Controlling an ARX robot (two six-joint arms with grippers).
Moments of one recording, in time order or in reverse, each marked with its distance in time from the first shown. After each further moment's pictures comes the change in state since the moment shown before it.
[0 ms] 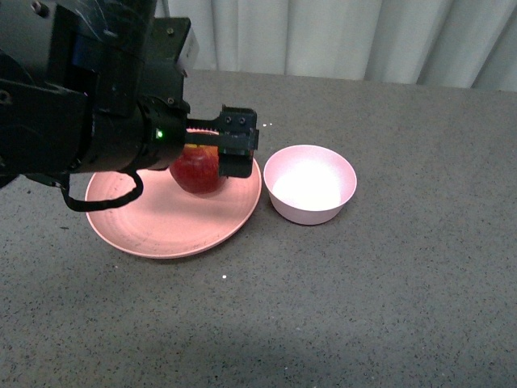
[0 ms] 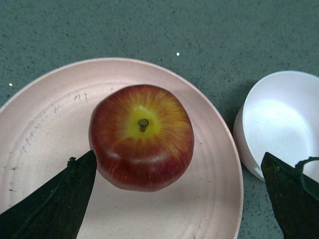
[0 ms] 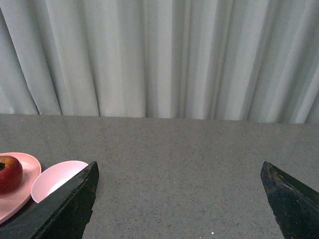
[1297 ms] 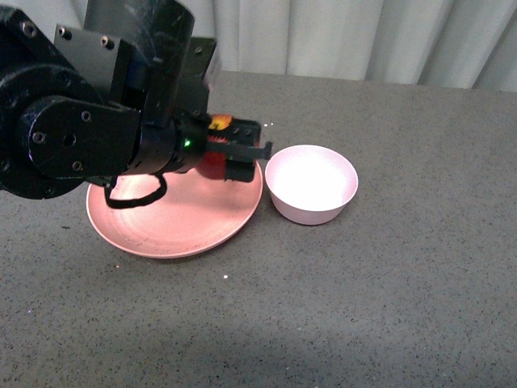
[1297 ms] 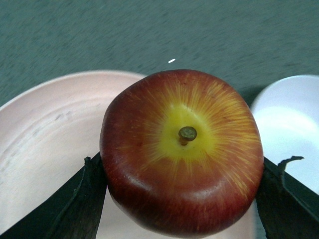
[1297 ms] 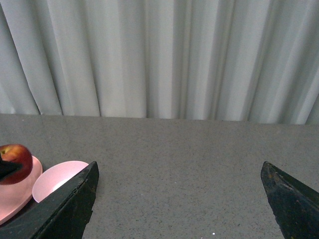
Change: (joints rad) left arm -0.027 0.111 0.105 0.018 0.011 0.045; right arm 0.000 0.000 0.000 0.000 0.000 0.000
